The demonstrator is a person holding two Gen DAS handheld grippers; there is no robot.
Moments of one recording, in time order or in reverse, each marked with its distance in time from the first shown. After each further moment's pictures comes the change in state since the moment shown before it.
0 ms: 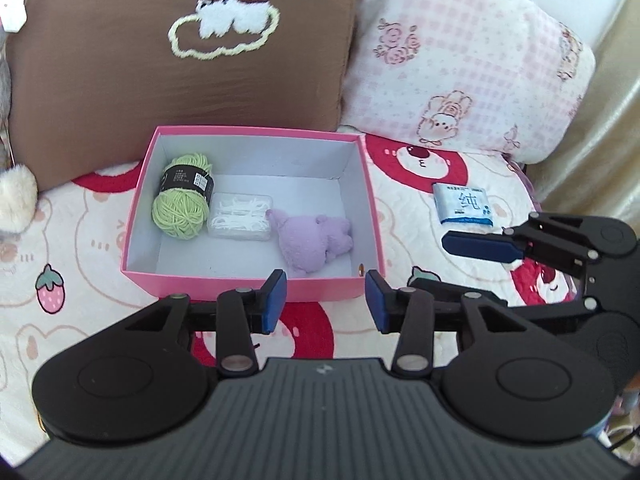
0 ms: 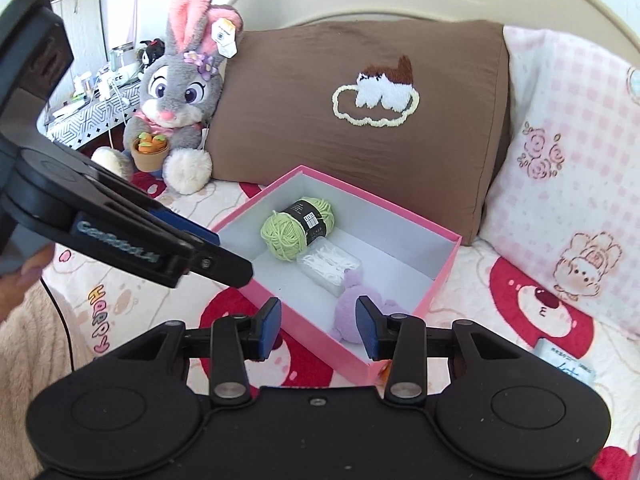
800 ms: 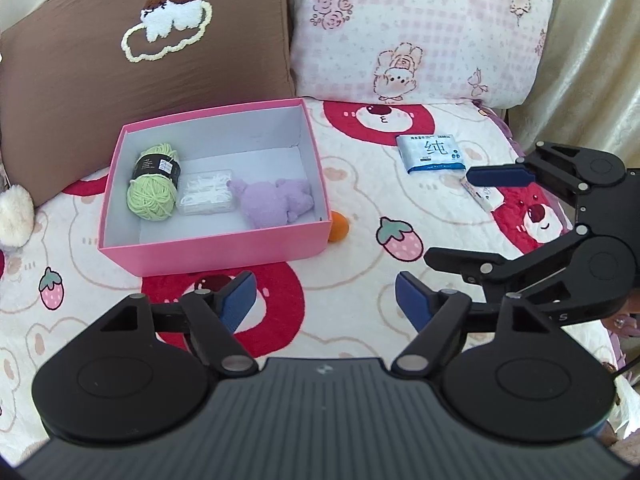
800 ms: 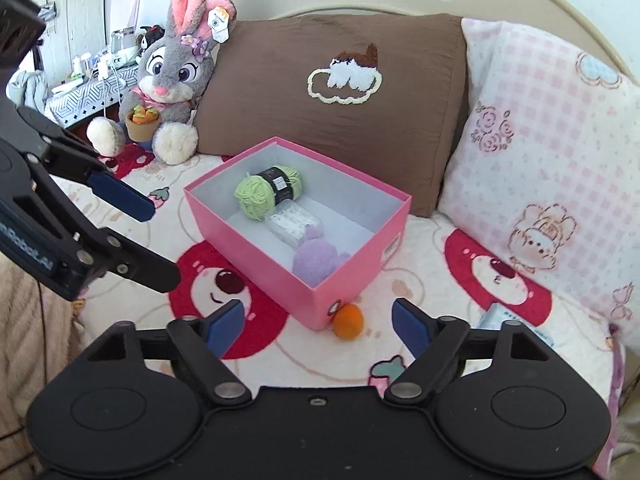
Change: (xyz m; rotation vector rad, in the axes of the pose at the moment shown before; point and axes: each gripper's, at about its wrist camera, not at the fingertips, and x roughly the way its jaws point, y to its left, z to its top) left arm -0.009 -0.075 -0.046 0.144 0.040 0.037; right arm -0.040 -0.035 -0.061 -0.058 -0.009 -0.069
